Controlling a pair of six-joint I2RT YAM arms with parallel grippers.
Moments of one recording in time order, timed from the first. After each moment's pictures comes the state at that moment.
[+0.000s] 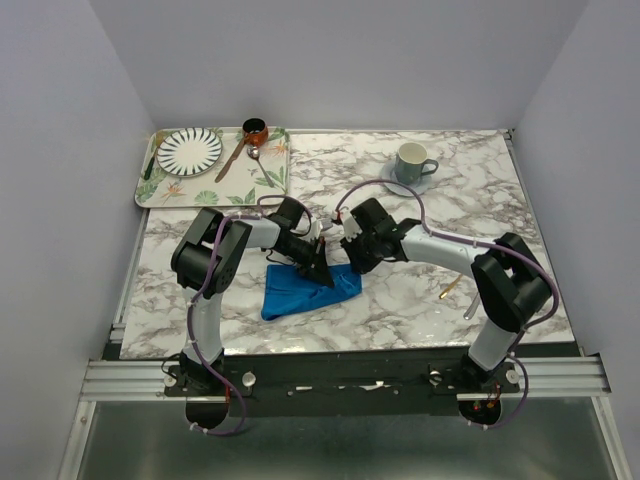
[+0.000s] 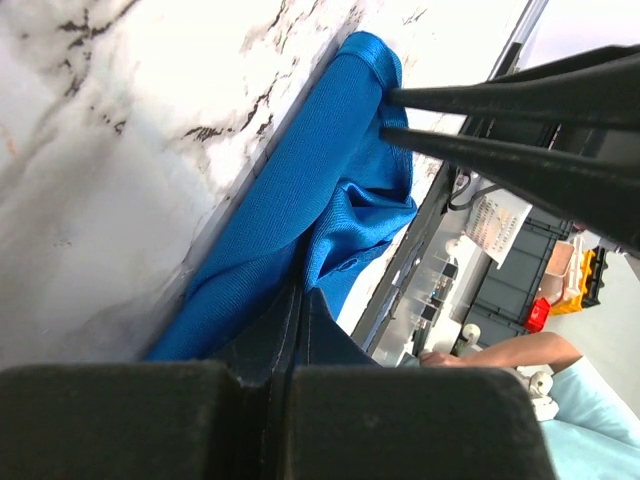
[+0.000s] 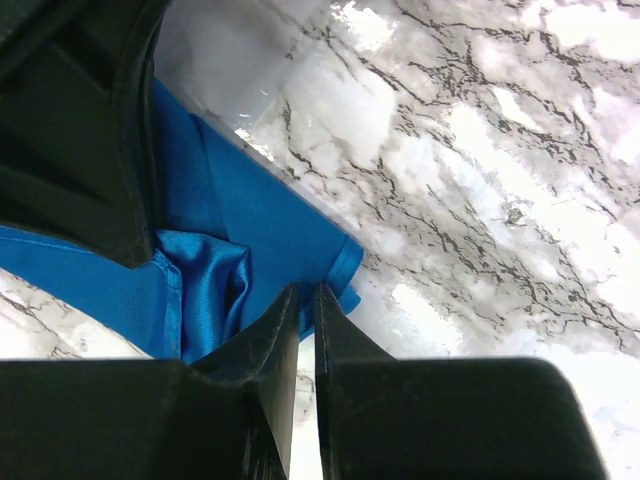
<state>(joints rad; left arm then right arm) -0.45 2.02 1.07 -0.29 1.00 -0.34 0.70 1.73 1.06 -0.36 -0.16 -0.03</state>
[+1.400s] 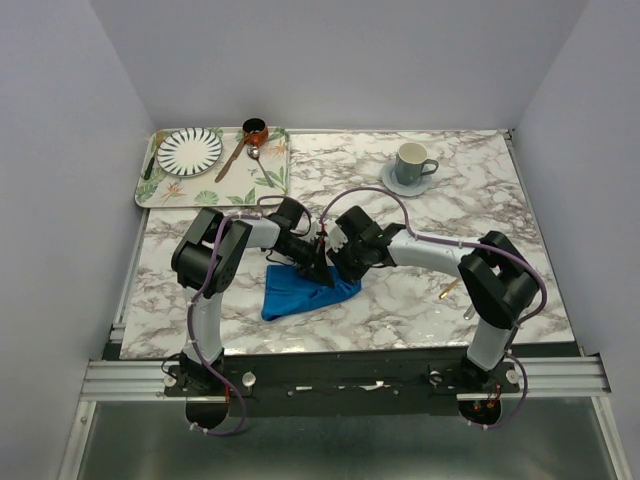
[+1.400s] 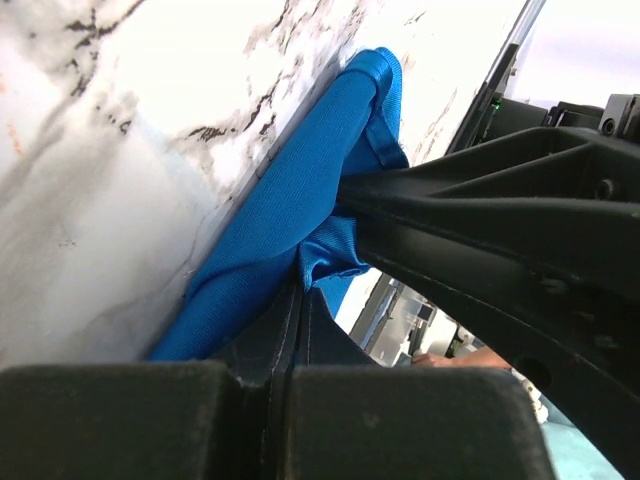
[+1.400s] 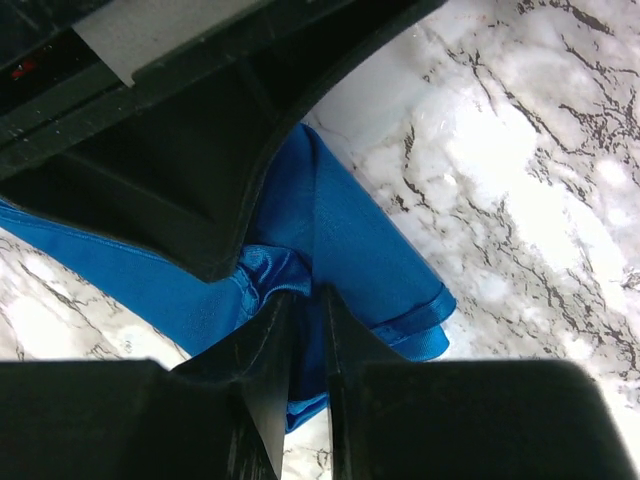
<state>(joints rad) -0.45 2.02 1.07 -0.29 1.01 -0.35 0.78 1.79 1.09 -0.36 -0.20 -0.06</state>
